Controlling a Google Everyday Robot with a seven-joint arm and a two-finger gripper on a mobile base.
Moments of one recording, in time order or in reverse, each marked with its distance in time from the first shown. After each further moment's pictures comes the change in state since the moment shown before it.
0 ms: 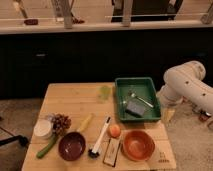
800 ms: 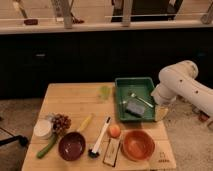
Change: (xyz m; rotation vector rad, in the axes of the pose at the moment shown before) arm -0.021 -0.014 0.012 -0.002 -0.047 0.020
